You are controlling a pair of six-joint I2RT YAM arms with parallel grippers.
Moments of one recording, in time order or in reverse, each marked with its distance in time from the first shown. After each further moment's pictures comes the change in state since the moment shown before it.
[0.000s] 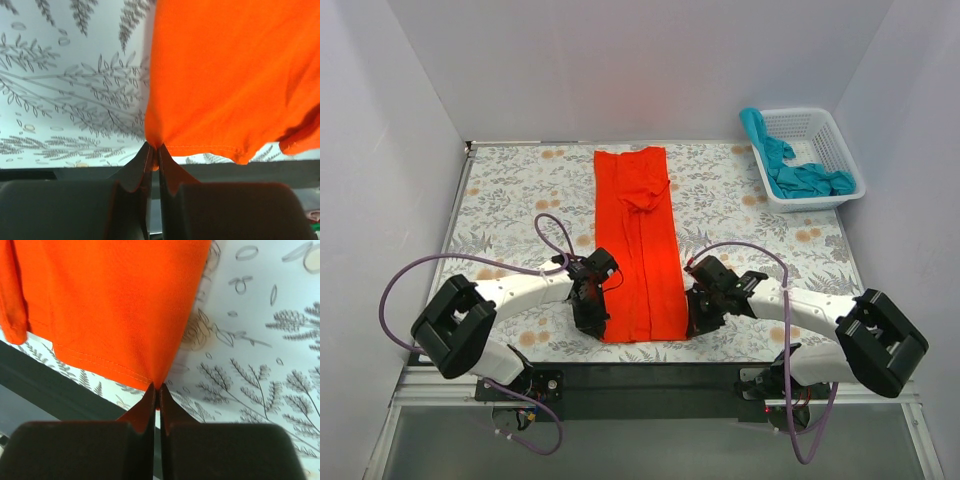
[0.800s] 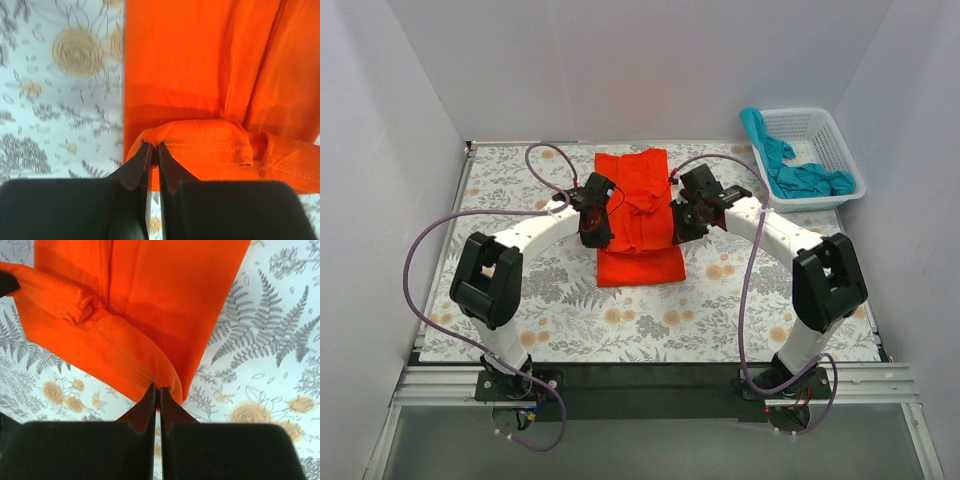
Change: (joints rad) left arm 0.264 0.296 0.514 0.117 -0.253 0.304; right arm -0.253 0.394 0.726 -0.183 0.070 -0.356
